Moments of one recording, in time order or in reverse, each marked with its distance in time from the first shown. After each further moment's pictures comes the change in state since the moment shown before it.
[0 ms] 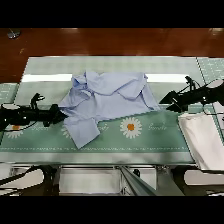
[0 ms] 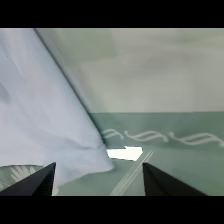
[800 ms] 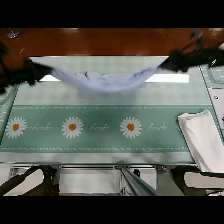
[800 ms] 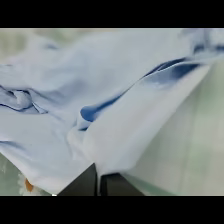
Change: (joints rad) left arm -0.002 0.184 0.441 -0.382 -0.099 0.119; right arm 0.148 0.048 0.576 0.133 0.105 0.040
